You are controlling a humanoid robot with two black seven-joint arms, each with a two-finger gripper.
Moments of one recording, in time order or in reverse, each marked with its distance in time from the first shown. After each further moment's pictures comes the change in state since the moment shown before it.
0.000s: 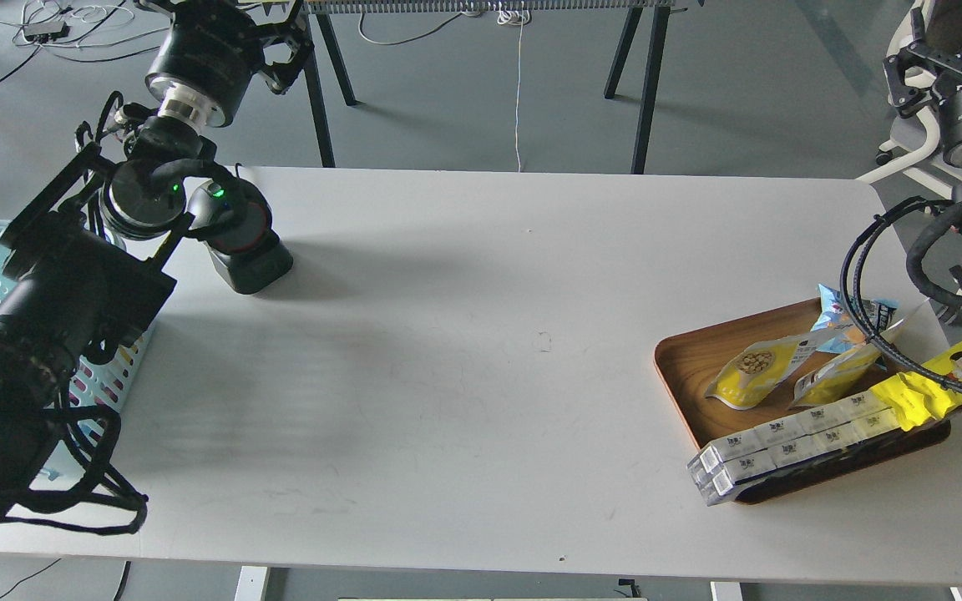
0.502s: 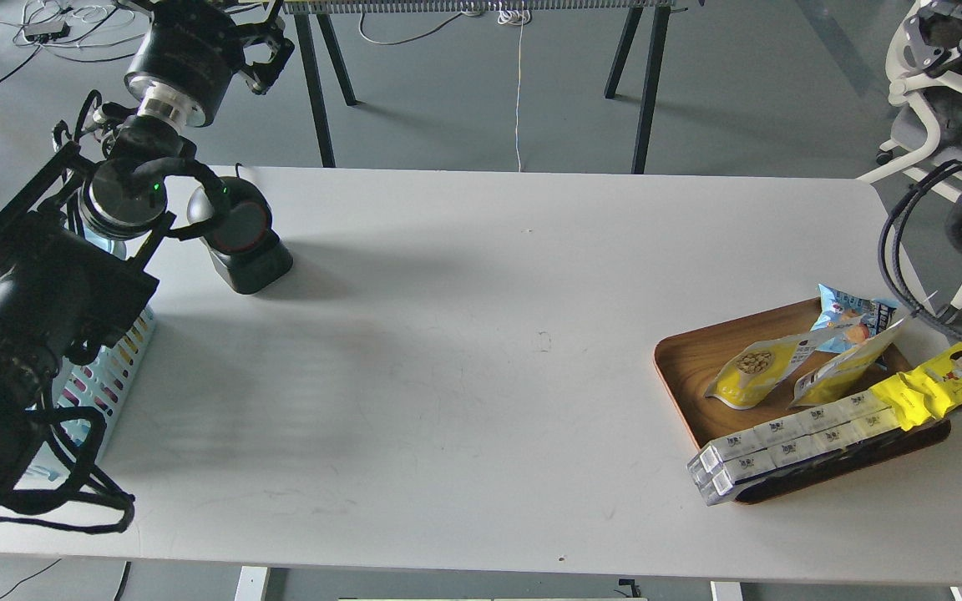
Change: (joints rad) left arm 0.007 0.026 0.011 -0.002 0.000 0.013 -0.002; right arm 0.314 -0.150 -0.445 0.023 -0.018 0.000 0.013
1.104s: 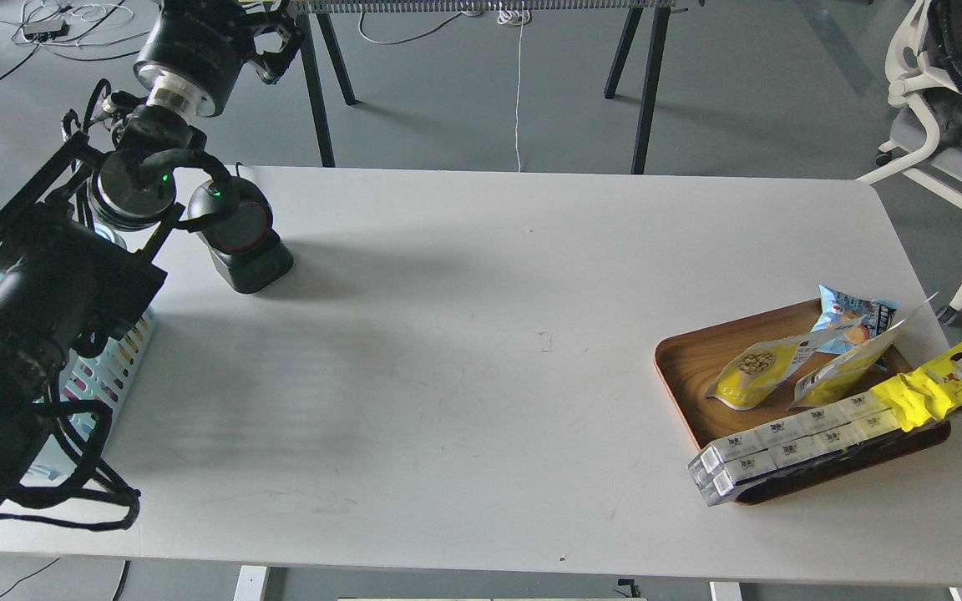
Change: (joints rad) left arm -0.023 -0.013 0.001 -0.008 0.000 -0.004 0.006; right arm 0.598 -0.036 -0.712 0.441 -0.848 0.000 0.047
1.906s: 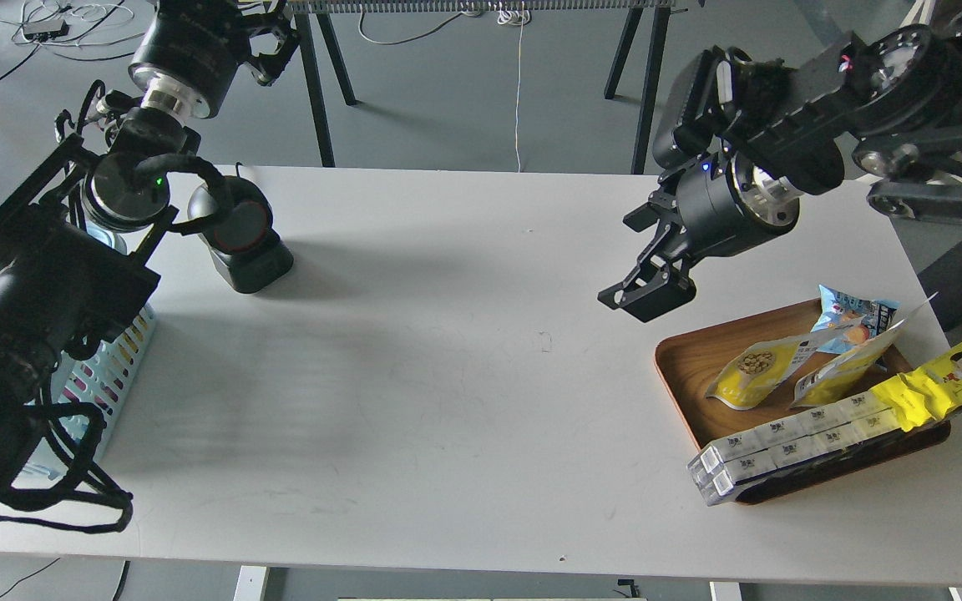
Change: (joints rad) left arm 0.009 0.016 0.016 -0.001 -0.001 -0.022 -0.011; right arm 0.302 0.178 -0.611 0.476 -0.870 -0.322 0.000
